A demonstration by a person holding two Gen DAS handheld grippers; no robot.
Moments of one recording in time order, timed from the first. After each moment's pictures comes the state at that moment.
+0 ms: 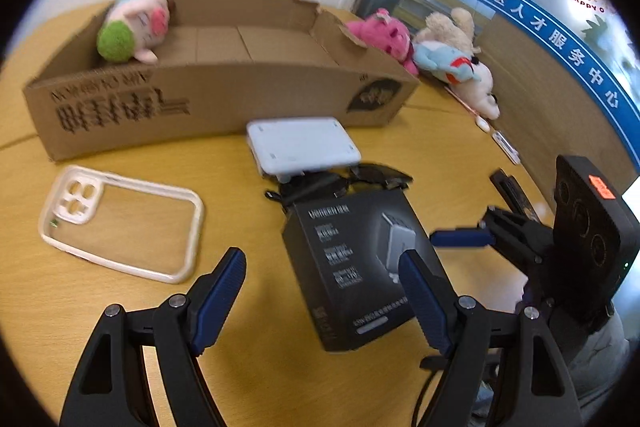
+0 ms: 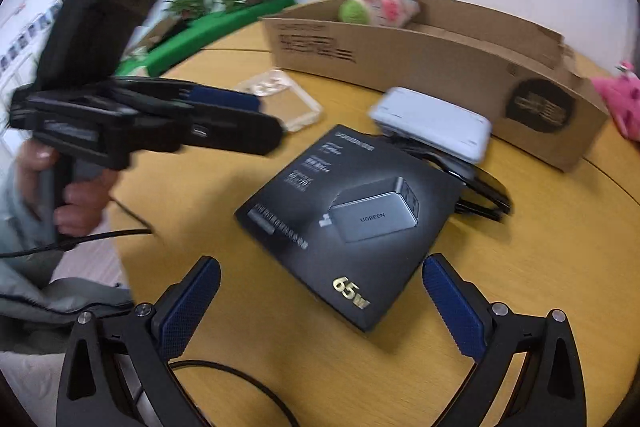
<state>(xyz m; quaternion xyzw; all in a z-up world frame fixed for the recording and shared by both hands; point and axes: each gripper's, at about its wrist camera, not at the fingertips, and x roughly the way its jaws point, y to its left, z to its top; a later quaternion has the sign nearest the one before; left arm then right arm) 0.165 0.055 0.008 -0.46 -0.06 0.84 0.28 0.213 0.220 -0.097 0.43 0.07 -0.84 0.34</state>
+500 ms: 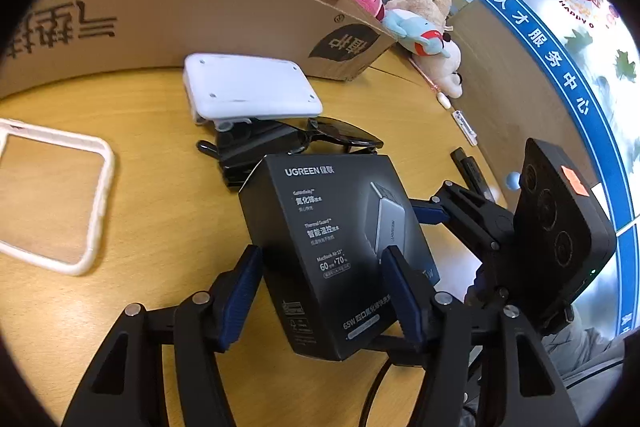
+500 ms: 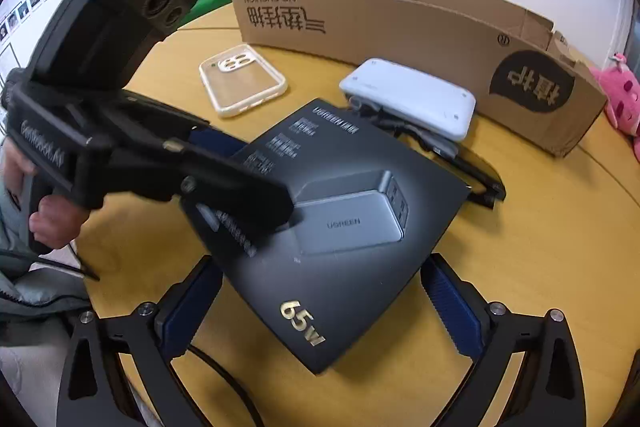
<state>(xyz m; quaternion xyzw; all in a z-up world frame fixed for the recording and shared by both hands) 0.149 0.070 -0.026 -0.51 -0.12 0.77 0.36 0.194 0.219 -0.120 0.45 0.10 -0.84 0.29</state>
